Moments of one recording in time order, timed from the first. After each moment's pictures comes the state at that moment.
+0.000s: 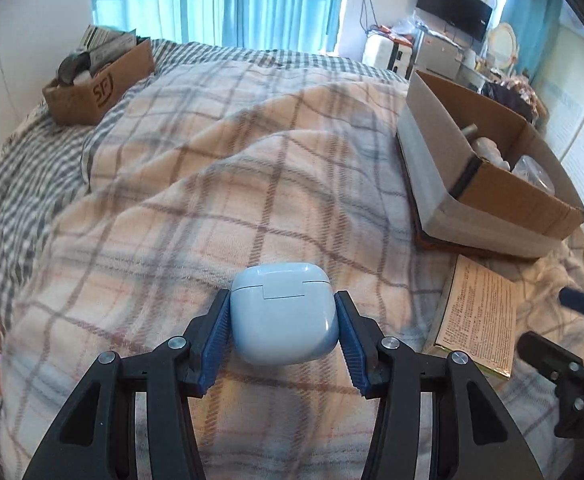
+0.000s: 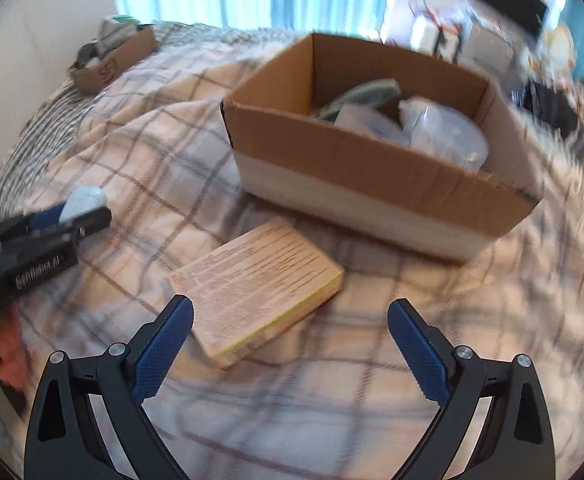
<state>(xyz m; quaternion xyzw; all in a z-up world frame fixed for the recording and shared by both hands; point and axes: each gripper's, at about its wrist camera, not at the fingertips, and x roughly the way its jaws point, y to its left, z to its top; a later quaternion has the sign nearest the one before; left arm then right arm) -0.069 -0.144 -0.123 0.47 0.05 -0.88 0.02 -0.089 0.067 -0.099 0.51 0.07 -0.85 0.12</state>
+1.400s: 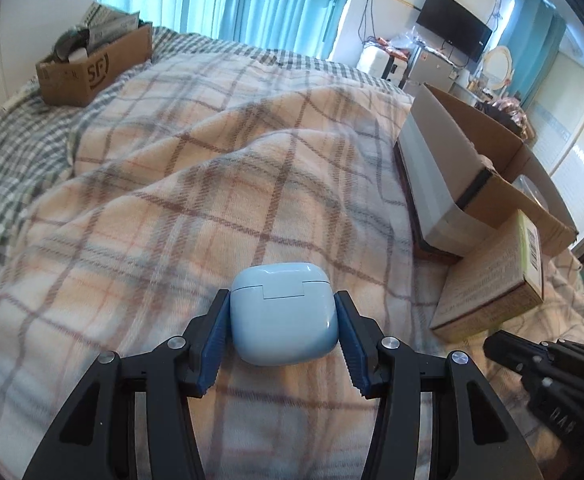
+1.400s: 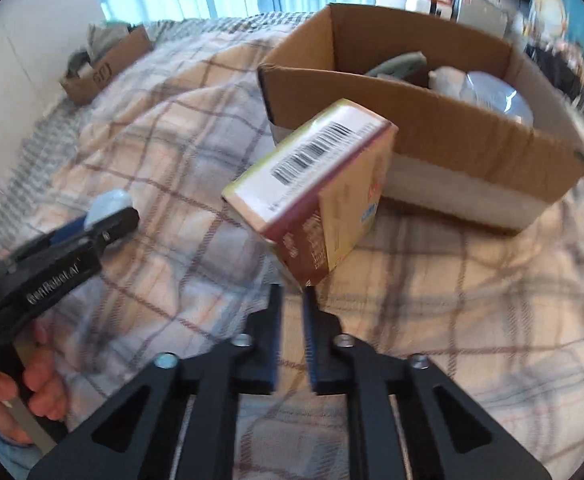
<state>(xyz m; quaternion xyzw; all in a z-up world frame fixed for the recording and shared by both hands) -0.070 -0.157 -0.136 0.45 0.09 -0.89 -0.01 -0.083 0.044 -0.117 0.53 0.02 -0.84 0.14</state>
